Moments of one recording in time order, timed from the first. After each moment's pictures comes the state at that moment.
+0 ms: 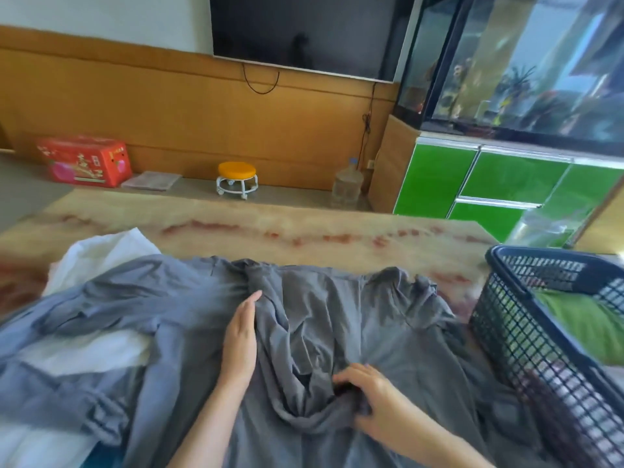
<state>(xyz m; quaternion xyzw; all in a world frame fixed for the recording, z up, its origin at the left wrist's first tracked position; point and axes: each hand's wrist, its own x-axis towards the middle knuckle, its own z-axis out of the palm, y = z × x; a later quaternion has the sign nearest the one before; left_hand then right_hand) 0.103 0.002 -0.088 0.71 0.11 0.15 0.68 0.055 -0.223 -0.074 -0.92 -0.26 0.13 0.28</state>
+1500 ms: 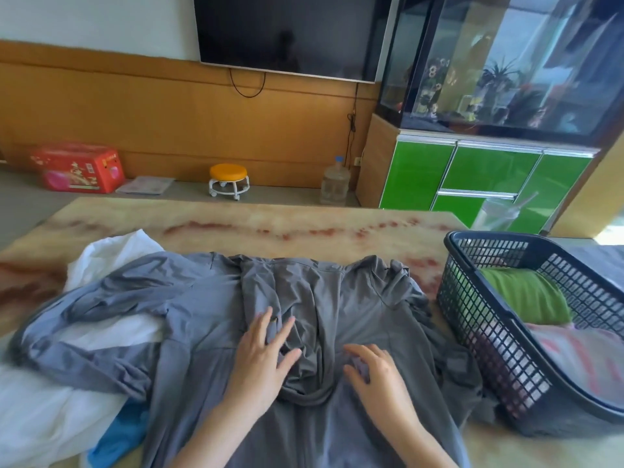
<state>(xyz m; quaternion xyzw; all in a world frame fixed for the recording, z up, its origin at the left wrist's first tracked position) 0.015 -0.019 -0.081 0.95 -0.11 0.14 0.25 -0.005 -0.229 -0.075 -0.94 -0.05 -0.05 0.33</state>
